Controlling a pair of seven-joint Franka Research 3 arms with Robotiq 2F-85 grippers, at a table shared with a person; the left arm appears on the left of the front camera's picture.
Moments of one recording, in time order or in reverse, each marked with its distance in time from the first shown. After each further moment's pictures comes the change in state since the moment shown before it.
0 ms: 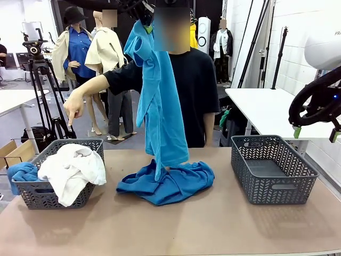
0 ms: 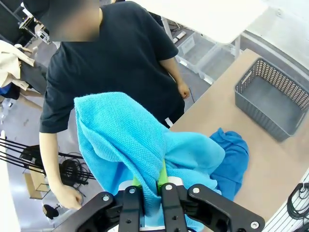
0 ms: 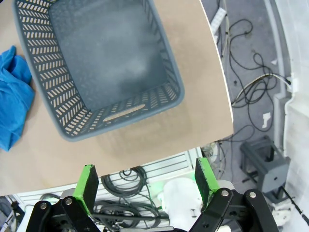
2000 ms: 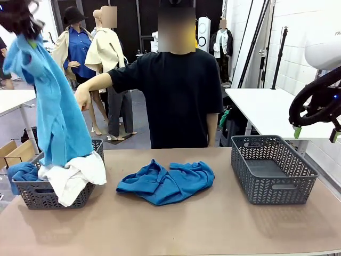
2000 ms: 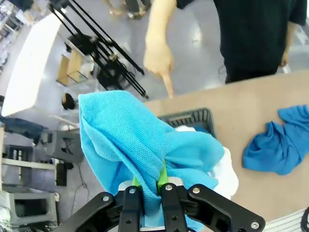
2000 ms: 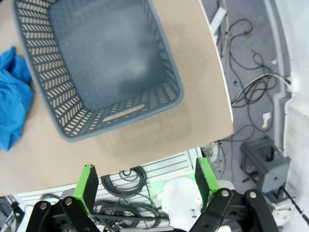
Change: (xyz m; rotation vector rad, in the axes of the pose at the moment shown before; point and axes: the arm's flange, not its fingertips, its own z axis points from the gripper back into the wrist) left arm -0.195 0.174 0.052 0.342 0.311 0.438; right arm 0.000 -0.001 0.000 0.000 0.000 -0.001
